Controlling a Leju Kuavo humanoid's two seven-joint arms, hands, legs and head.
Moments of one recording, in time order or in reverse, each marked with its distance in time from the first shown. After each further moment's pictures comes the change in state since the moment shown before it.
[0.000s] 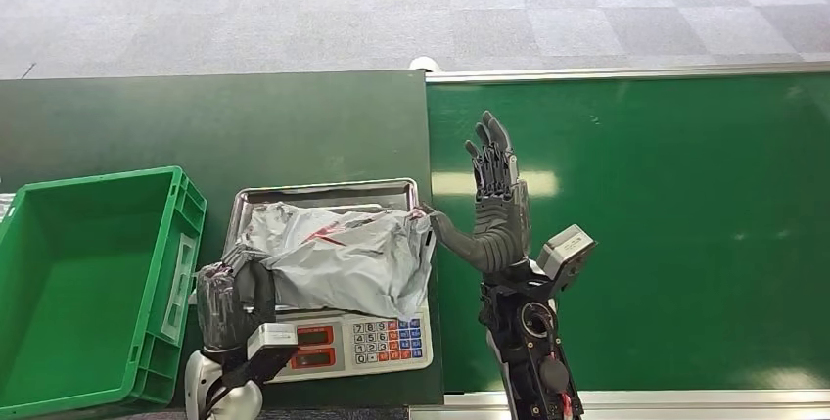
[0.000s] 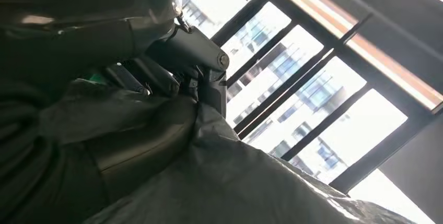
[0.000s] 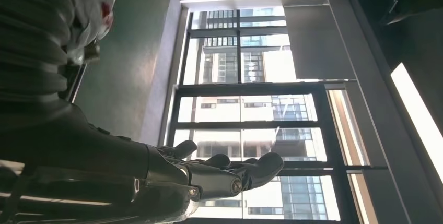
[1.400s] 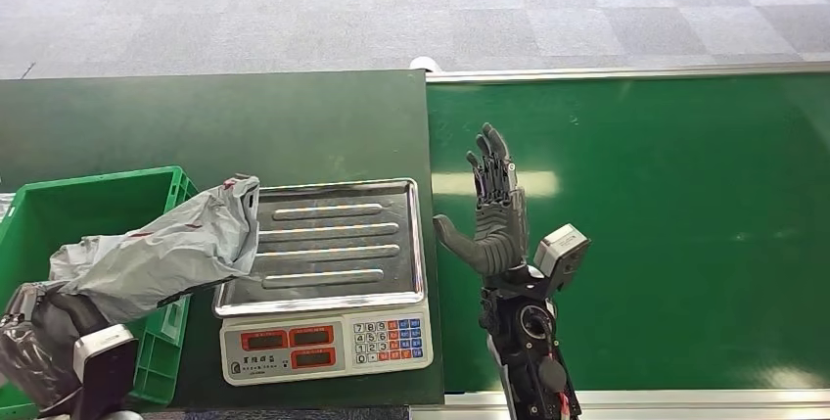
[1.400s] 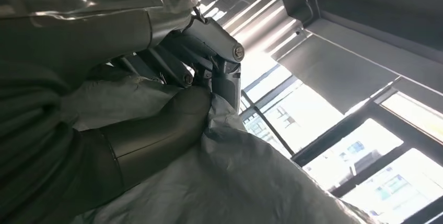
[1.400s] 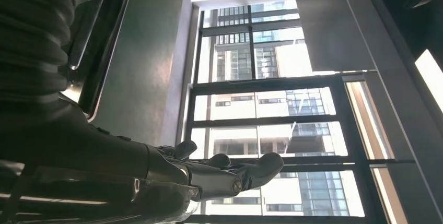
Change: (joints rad) left arm 0.126 -0.006 0.403 -0.312 0.045 0.066 0.135; right arm 0.000 0.012 -0.048 0.066 0.013 0.015 0.000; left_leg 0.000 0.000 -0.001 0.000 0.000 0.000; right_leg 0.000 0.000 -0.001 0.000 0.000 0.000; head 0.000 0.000
